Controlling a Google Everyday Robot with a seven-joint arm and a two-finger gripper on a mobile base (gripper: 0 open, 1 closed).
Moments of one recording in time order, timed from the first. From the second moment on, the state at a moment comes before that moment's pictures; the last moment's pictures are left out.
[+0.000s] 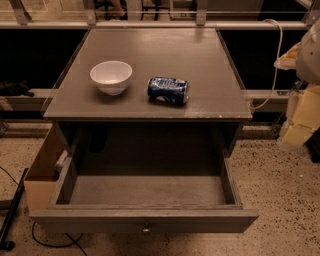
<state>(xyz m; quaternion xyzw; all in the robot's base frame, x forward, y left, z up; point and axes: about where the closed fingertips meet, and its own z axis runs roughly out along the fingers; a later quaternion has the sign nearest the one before) 0.438 -0.217 0.976 -0.60 0.78 -0.03 0.16</state>
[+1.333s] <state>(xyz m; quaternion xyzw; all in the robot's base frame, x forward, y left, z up) 0.339 -0.205 0.904 -0.58 0.78 0.06 0.22</state>
